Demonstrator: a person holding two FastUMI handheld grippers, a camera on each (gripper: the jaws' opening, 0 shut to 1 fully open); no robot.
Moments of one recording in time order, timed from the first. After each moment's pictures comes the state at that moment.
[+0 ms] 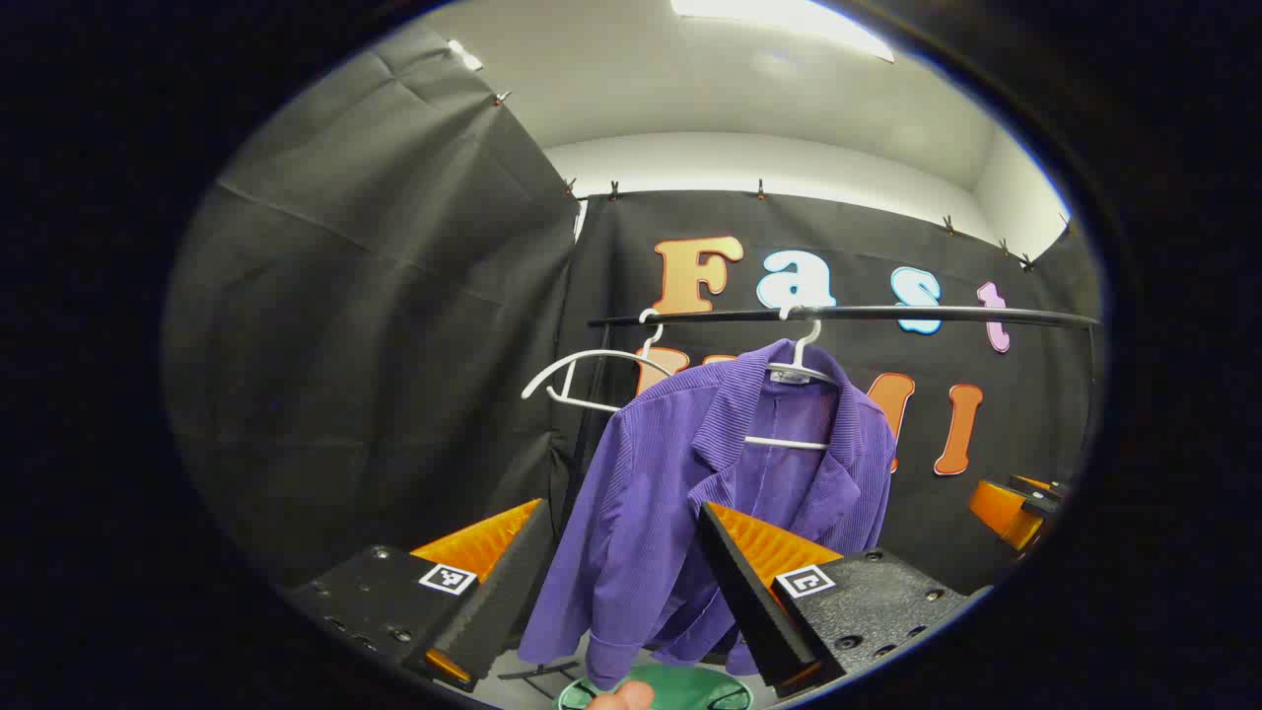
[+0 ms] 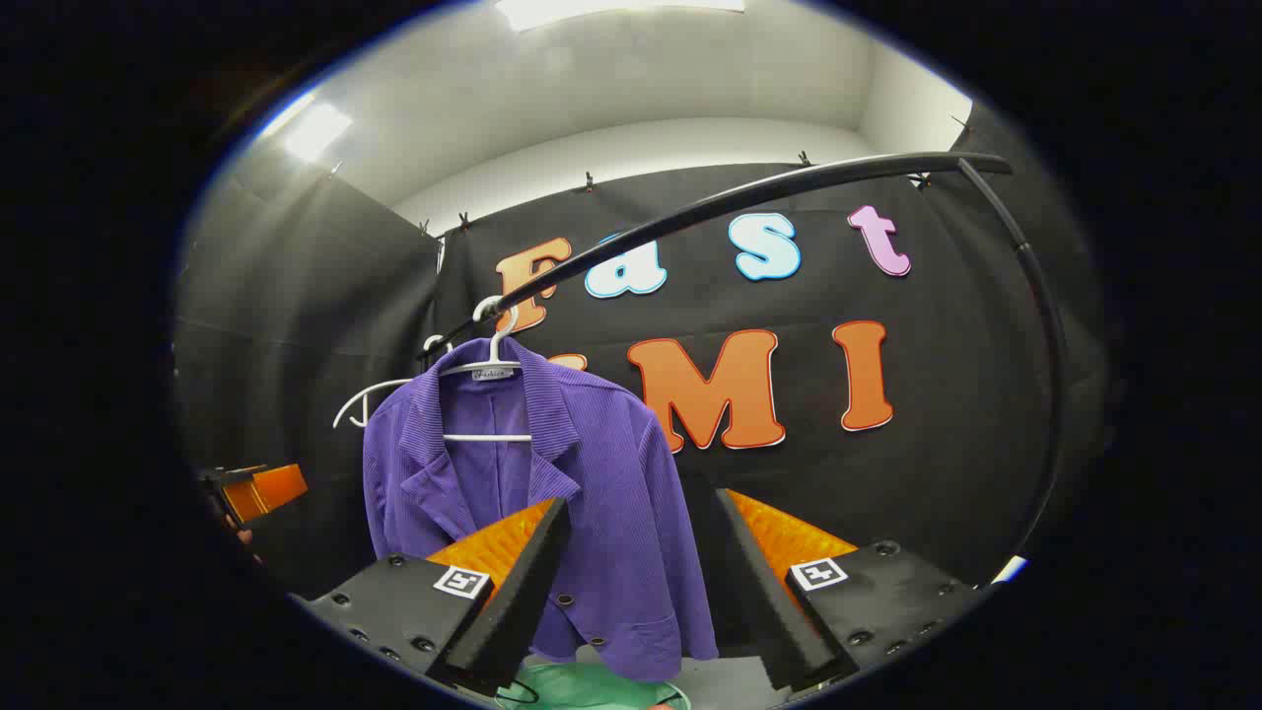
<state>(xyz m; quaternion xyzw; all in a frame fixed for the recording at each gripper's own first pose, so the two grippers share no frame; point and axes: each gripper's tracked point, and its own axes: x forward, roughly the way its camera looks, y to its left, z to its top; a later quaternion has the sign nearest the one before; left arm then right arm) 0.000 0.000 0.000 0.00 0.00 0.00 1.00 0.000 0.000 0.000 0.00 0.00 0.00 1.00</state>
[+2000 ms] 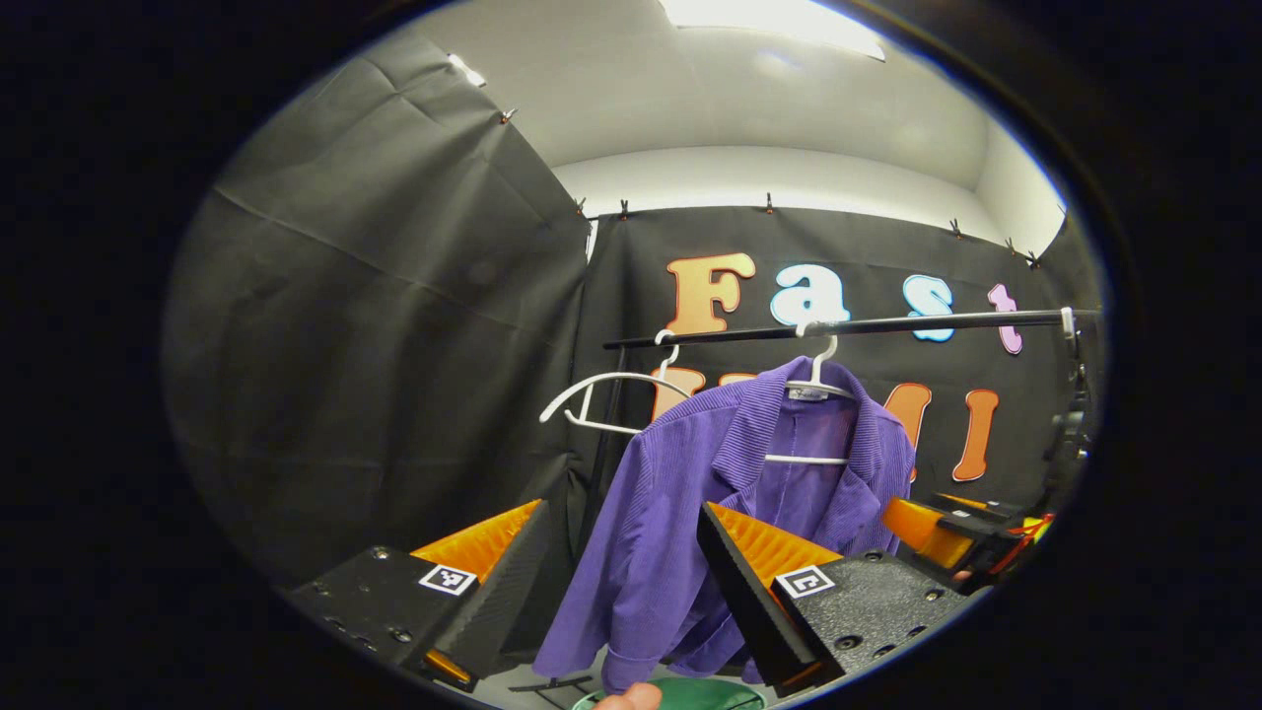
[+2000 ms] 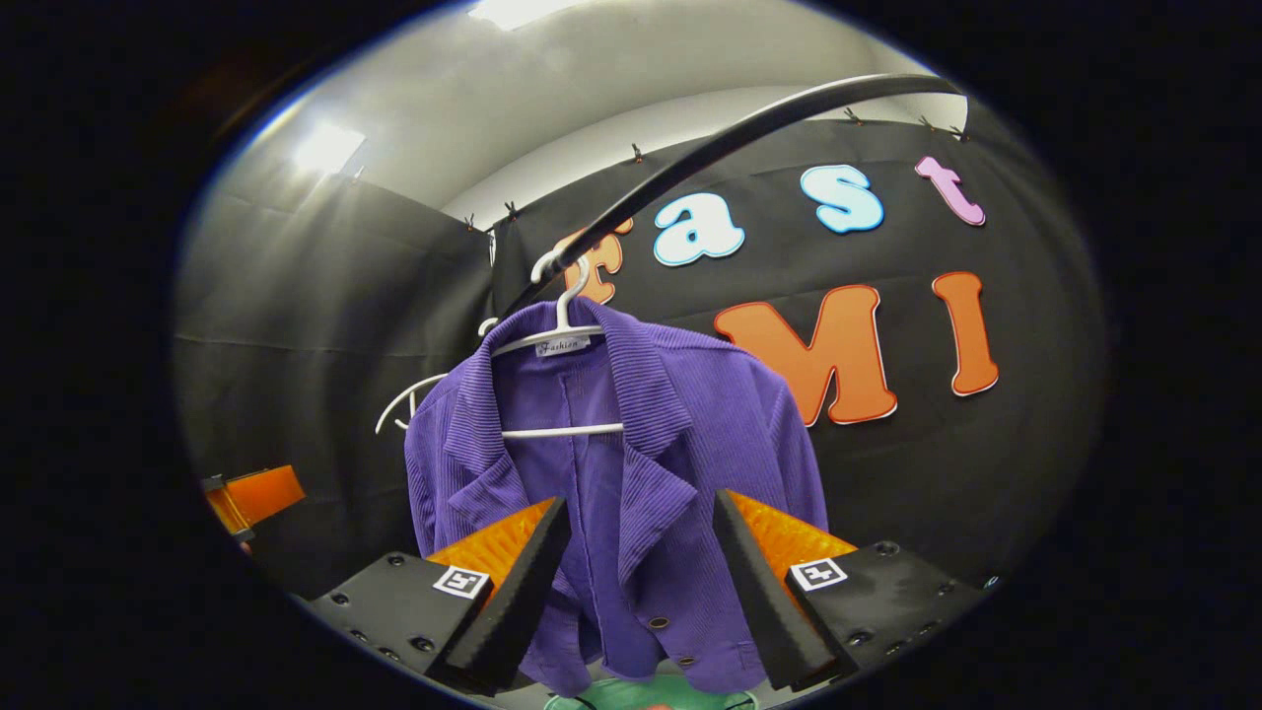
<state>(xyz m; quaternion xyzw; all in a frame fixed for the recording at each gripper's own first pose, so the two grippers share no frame) 0.007 0.021 0.007 0.00 -0.02 0.04 1.00 0.110 0.100 -0.053 0.05 0.03 0.11 0.99</state>
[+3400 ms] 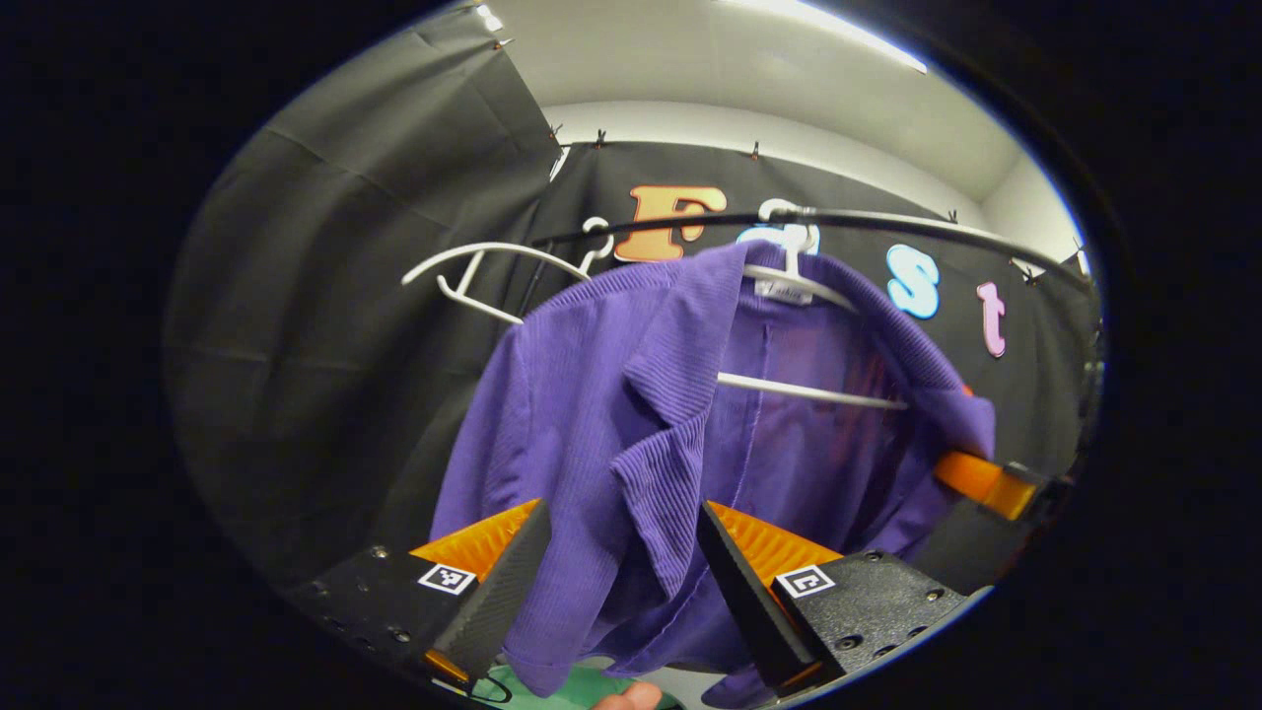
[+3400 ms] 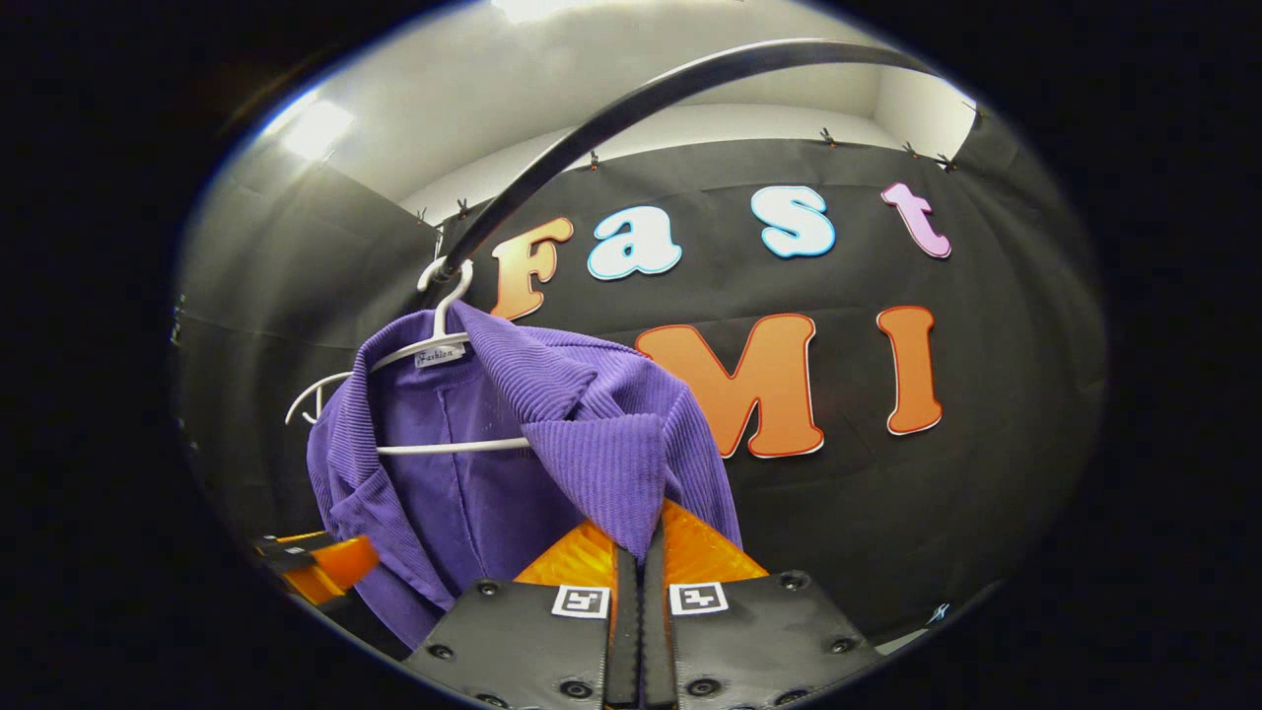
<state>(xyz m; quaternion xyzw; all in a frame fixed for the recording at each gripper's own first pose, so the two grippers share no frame) 0.124 -0.096 -0.112 -0.07 0.06 -0.04 0.99 0.135 0.000 -0.028 0.00 0.00 0.04 1.00</state>
